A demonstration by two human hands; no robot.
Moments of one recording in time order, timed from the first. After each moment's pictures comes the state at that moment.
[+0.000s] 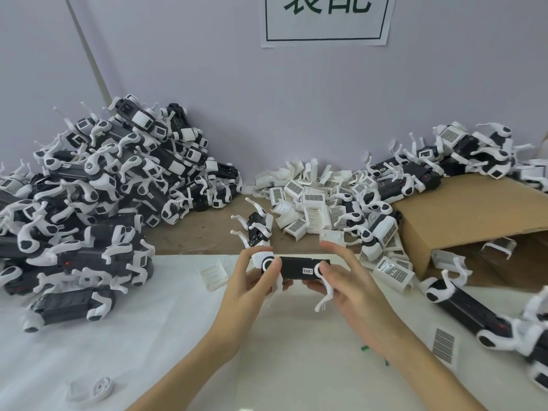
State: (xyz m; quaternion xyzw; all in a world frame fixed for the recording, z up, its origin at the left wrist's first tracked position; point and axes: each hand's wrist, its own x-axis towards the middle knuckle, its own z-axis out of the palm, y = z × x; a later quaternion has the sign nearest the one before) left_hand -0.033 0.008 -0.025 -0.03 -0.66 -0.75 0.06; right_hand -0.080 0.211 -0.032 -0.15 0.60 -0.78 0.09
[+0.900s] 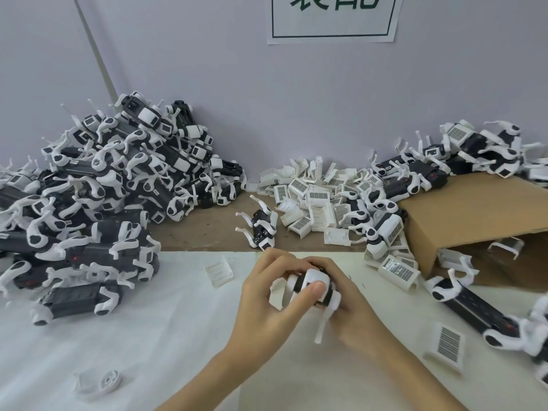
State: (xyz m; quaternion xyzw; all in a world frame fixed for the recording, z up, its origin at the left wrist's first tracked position) left_hand -0.006 0.032 -0.007 -0.16 -0.75 -0.59 0.25; right_hand -0.078 0.196 -0.058 -0.25 0.68 -0.69 0.04
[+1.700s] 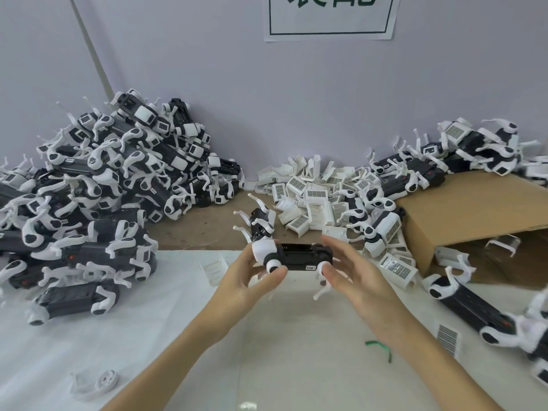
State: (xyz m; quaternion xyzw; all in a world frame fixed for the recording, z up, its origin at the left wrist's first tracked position) left_hand -0.038 -0.019 -0.020 -0.10 -0.74 -0.66 0.02; right_hand -0.077 0.222 -0.022 -0.20 0.72 -0.67 0.03
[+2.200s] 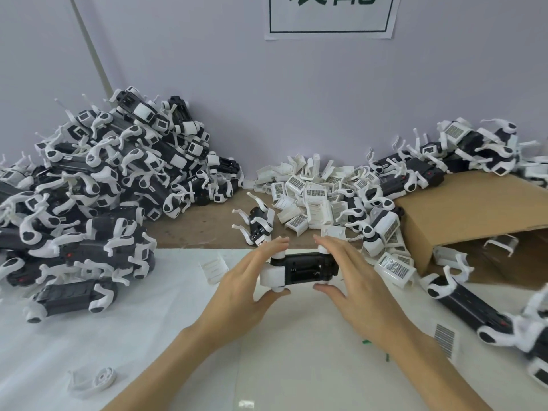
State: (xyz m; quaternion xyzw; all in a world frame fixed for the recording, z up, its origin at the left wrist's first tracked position) left_hand -0.042 -0.020 -0.032 -0.24 -0.87 -0.36 0.25; right_hand -0.074 0.224 -0.025 -0.31 0.88 -0.30 -0.19
